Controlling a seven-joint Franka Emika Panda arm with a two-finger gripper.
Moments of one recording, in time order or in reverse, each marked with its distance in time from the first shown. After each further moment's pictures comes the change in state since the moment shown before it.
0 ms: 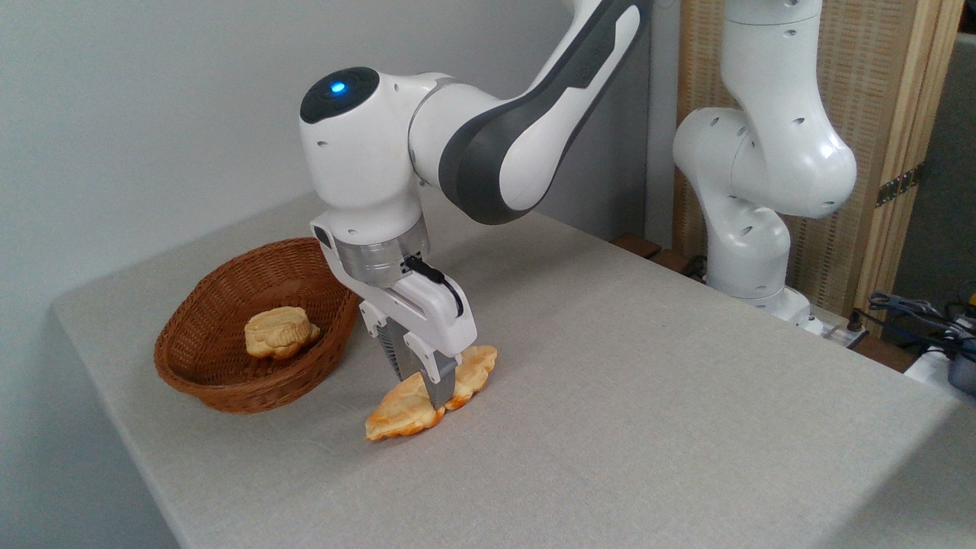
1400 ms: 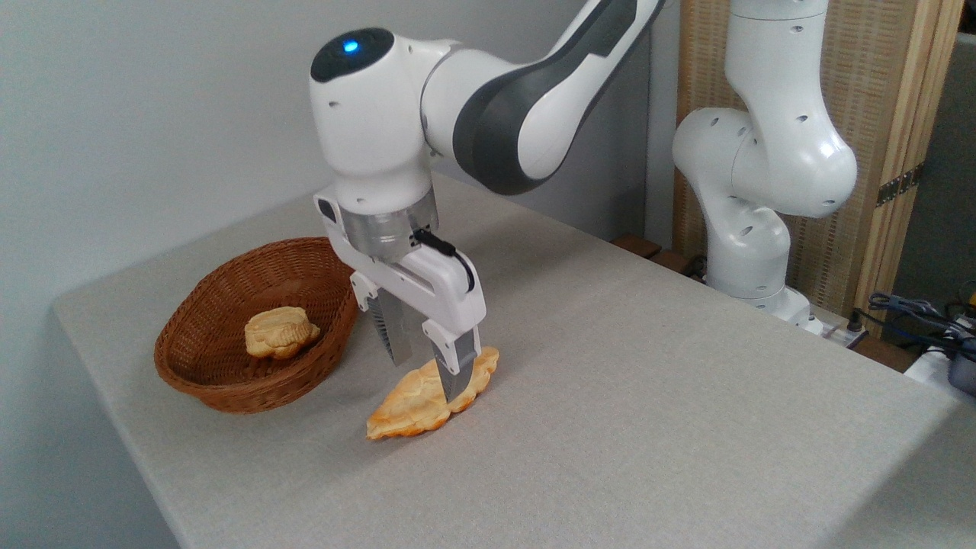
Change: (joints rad) arm 0.014 -0.054 0.006 -0.002 -0.004 -0.027 0.000
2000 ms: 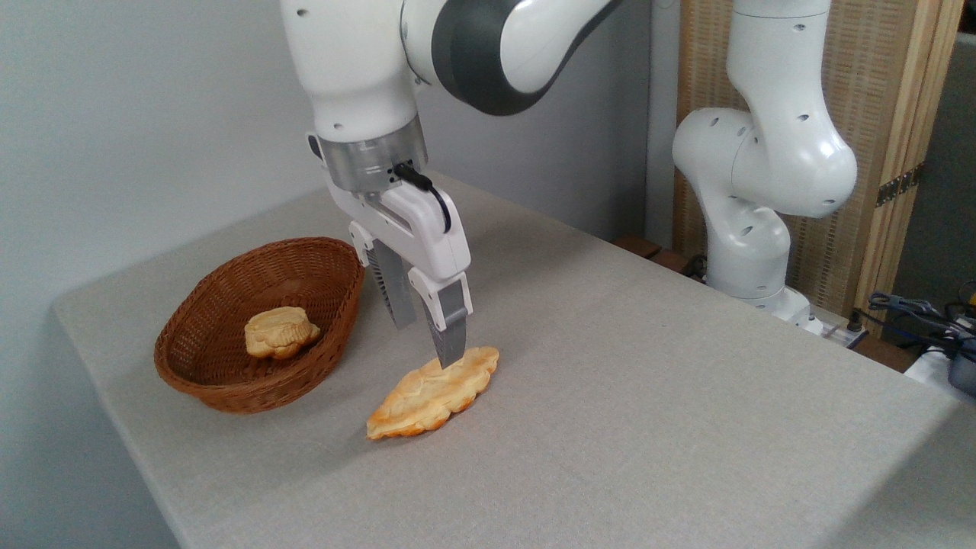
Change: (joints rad) arm 0.000 -0.032 0.002 0.135 0.080 -0.172 0.102
